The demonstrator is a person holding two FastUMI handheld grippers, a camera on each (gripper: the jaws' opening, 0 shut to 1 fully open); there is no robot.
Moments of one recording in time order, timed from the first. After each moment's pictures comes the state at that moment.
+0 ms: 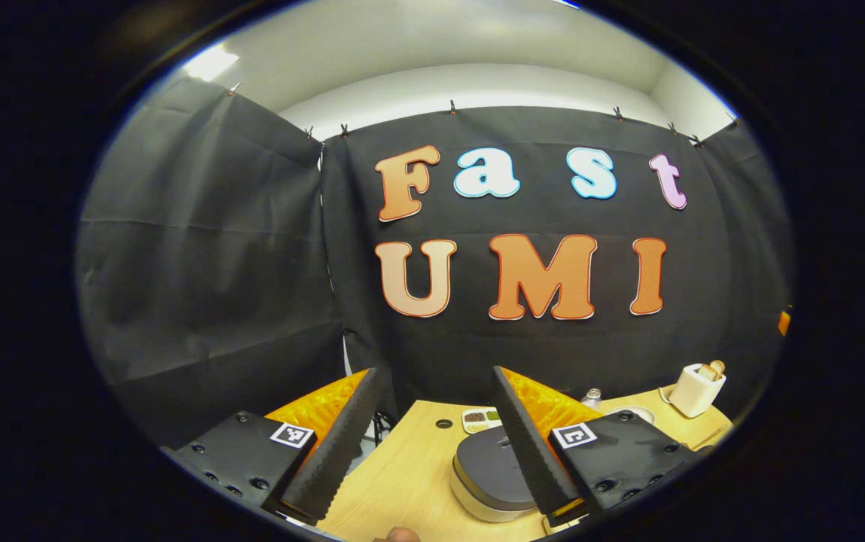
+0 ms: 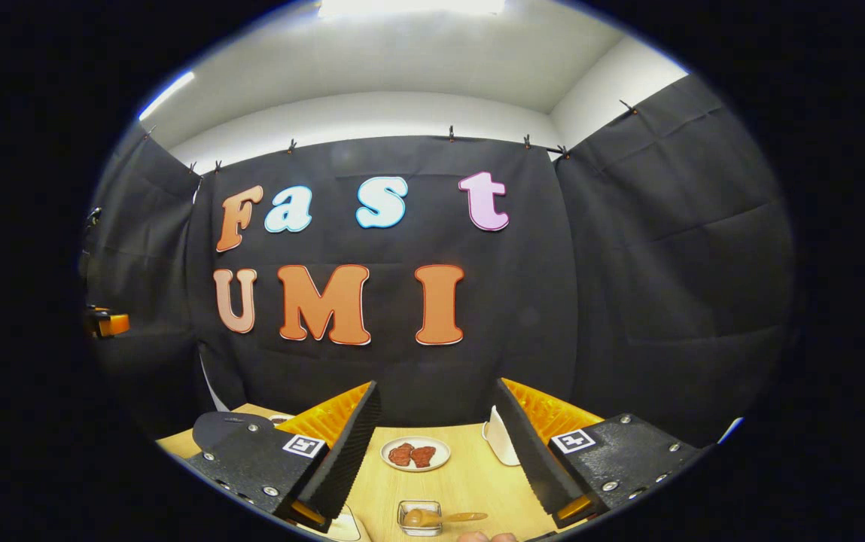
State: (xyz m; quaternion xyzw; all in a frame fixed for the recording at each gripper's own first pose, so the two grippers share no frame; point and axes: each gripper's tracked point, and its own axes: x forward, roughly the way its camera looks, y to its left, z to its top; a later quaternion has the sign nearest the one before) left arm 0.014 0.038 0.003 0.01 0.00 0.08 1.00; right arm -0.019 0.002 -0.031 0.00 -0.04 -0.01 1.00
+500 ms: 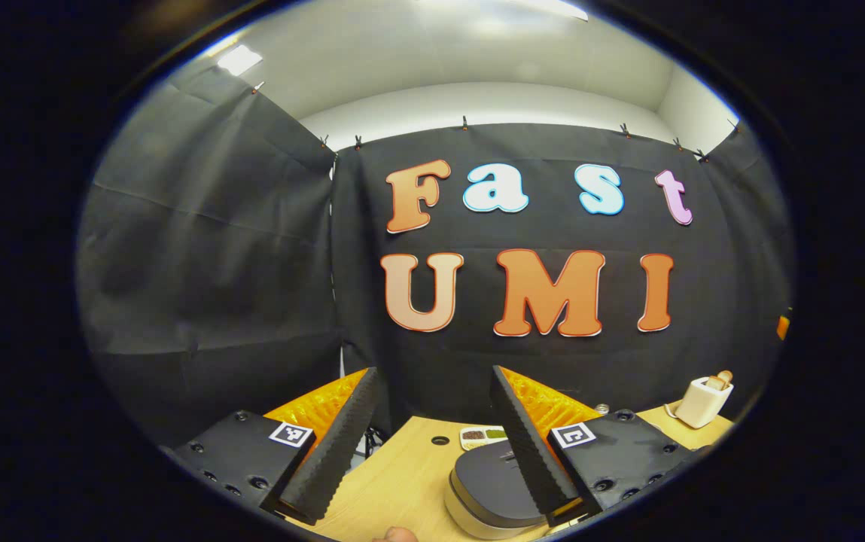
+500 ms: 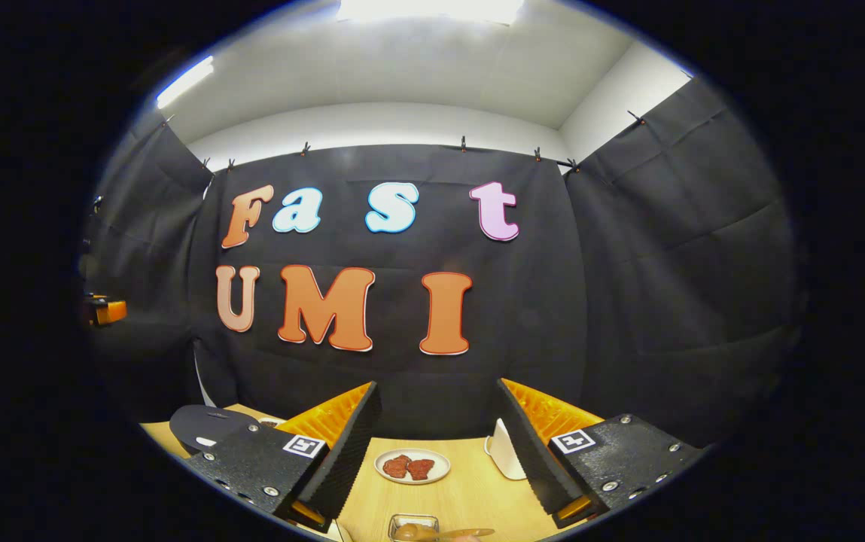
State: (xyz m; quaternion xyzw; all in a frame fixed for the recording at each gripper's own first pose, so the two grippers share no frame) left arm 0.046 0.058 -0.023 0.02 -0.07 0.11 0.99; right arm 0.020 0.018 -0.048 -0.01 -0.09 0.01 1.00
